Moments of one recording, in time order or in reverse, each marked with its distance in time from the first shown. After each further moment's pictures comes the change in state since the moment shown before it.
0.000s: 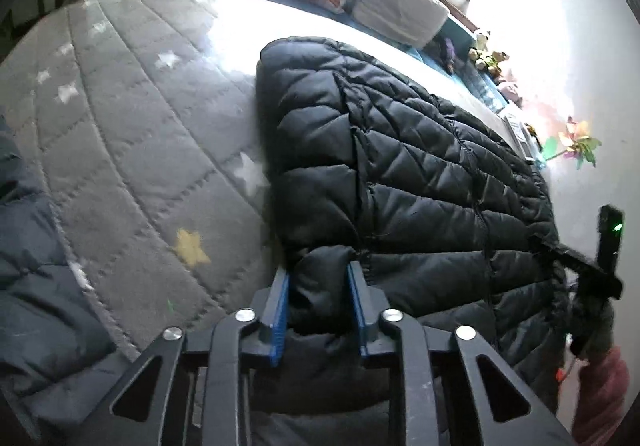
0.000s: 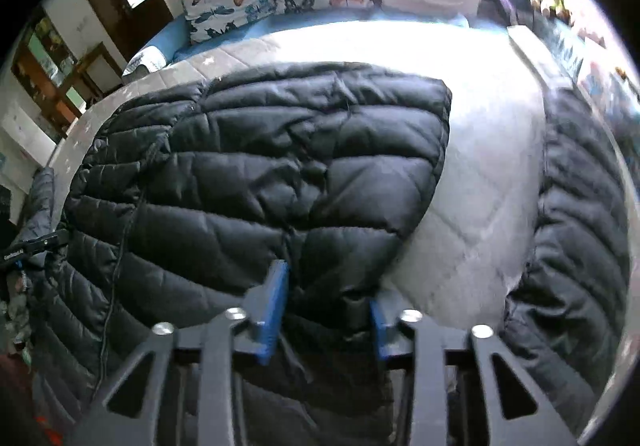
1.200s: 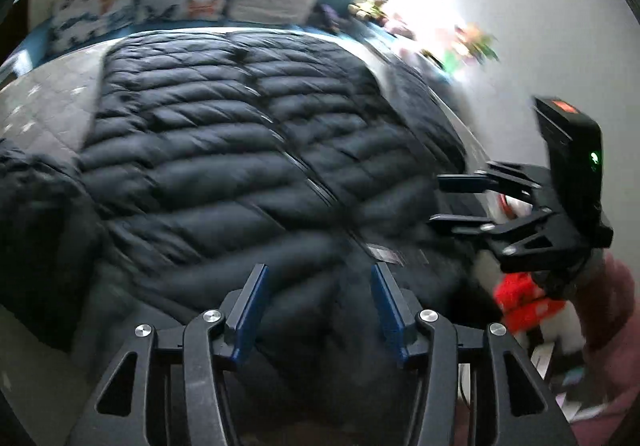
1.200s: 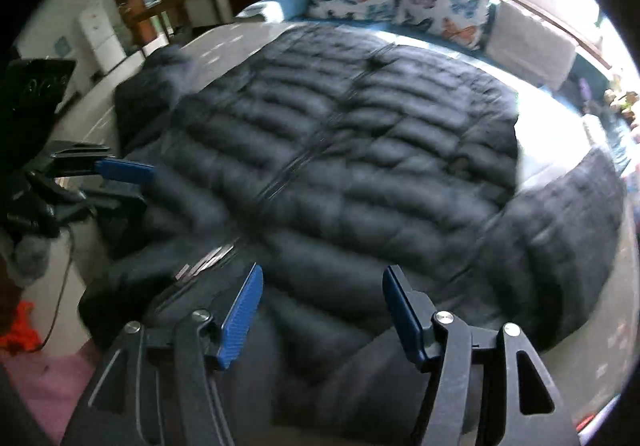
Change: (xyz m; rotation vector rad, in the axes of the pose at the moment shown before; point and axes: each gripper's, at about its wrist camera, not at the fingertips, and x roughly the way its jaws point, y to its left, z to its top) left arm -0.104 -0.122 -0.179 0.402 0.024 -0.194; right arm -0.083 0.146 -0.136 -0.357 0.009 0.130
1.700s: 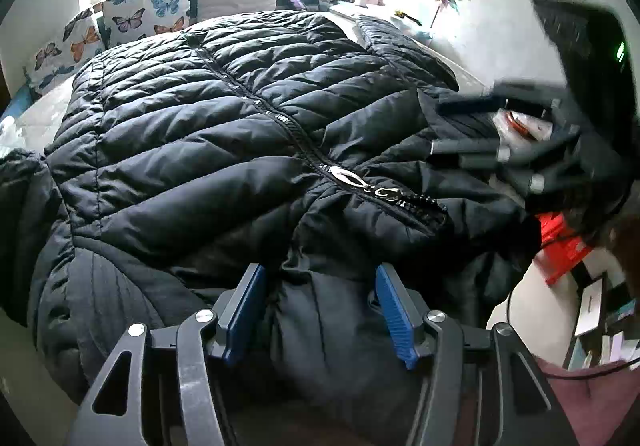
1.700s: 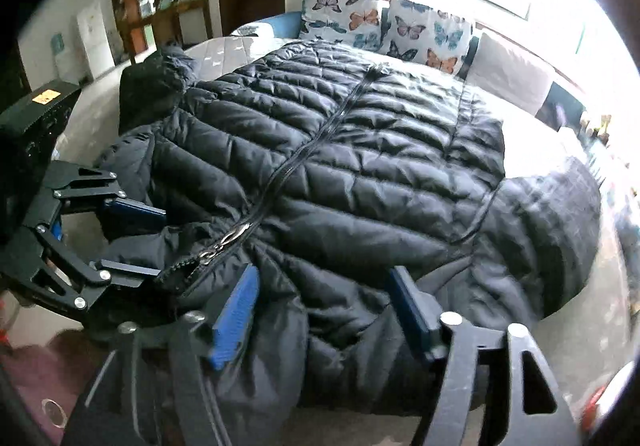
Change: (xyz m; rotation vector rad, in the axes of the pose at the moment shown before) left arm 0.034 -0.026 -0.064 0.189 0.026 0.104; right arm 0.001 0.026 -0.041 -0.017 -0.126 -0.111
